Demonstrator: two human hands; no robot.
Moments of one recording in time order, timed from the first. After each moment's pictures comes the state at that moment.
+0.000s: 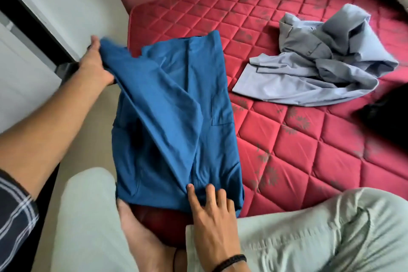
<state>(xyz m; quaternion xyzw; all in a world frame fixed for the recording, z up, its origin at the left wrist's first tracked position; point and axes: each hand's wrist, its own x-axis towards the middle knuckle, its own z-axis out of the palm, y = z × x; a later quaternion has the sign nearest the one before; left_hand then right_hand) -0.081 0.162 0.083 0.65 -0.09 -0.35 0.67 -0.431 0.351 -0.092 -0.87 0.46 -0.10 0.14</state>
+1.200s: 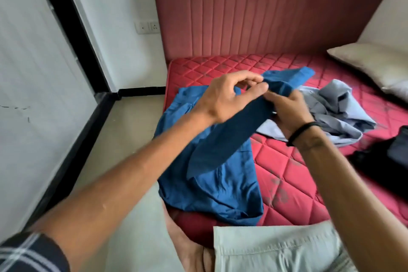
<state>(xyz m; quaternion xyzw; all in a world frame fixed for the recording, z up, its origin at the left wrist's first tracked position) -0.281 0.271 0.182 0.55 -0.66 -0.19 0.48 -0.430 0.172 0.142 -0.58 0.34 -0.45 0.59</state>
